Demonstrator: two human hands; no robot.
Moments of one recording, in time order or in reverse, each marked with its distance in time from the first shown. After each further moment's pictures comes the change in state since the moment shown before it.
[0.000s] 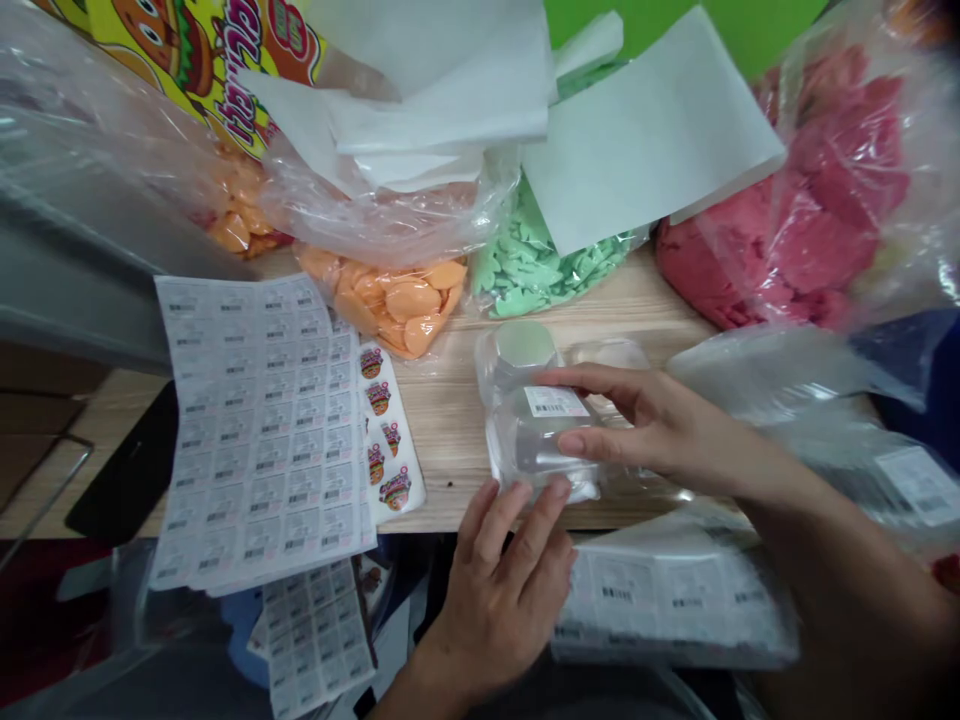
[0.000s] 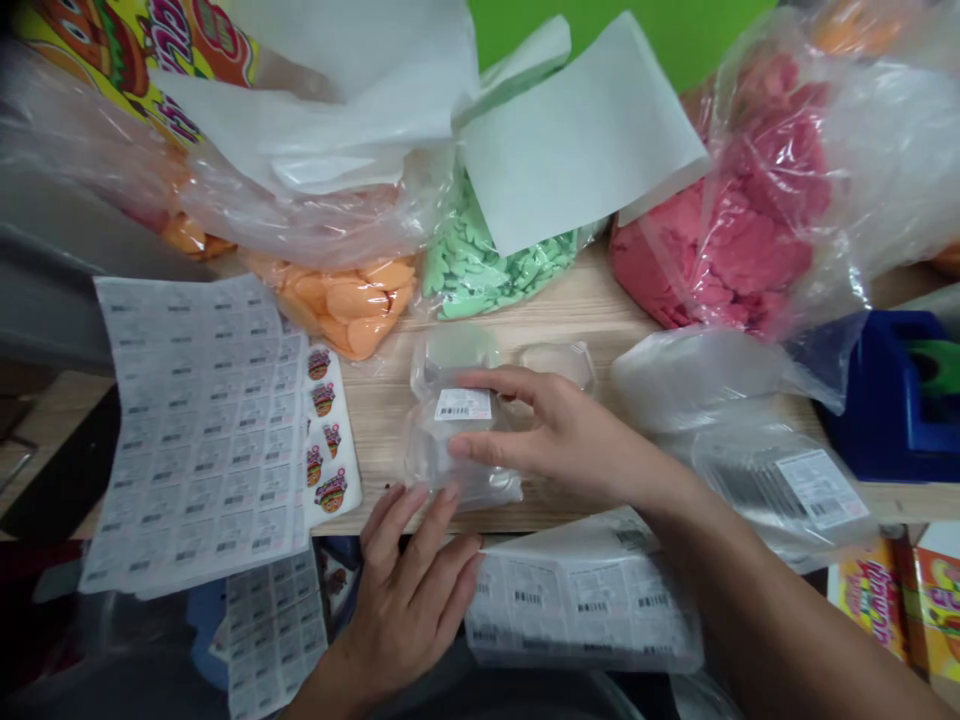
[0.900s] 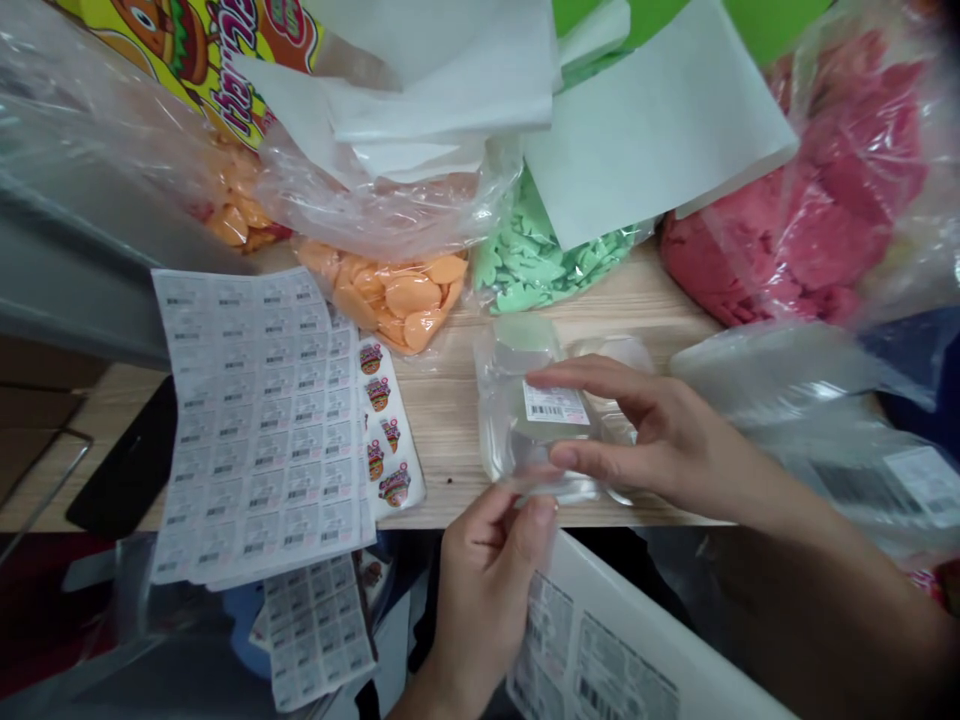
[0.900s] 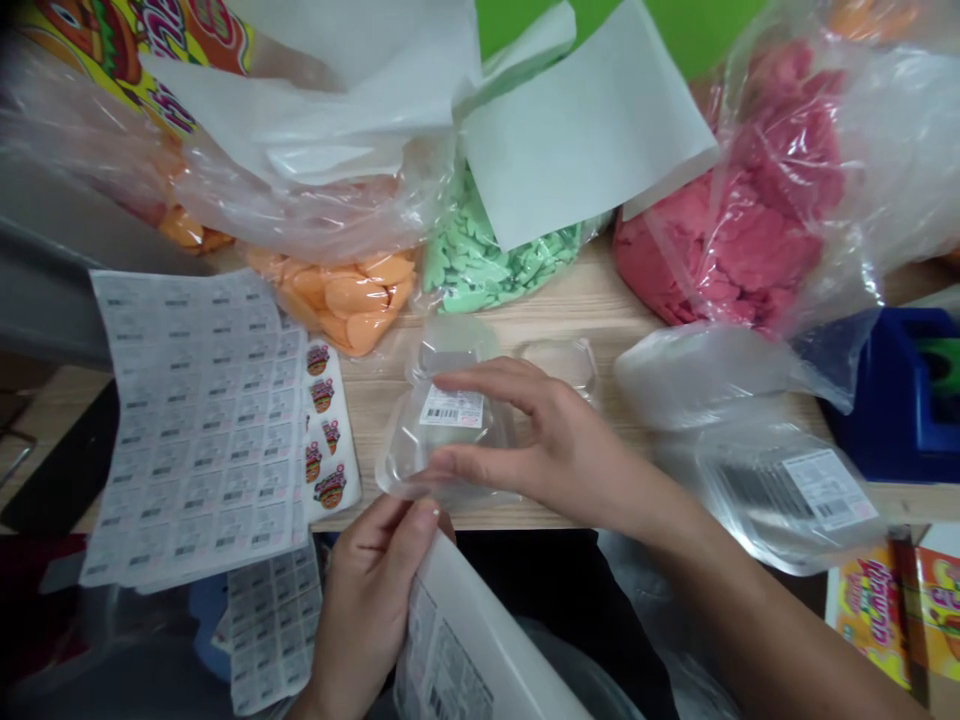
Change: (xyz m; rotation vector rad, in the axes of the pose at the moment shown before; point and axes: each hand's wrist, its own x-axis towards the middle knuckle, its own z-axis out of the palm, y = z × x) left_hand 0.036 0.008 -0.015 -1.100 -0.027 -1.148; right_hand -0.005 -0.005 0.013 -0.025 0.144 -0.176
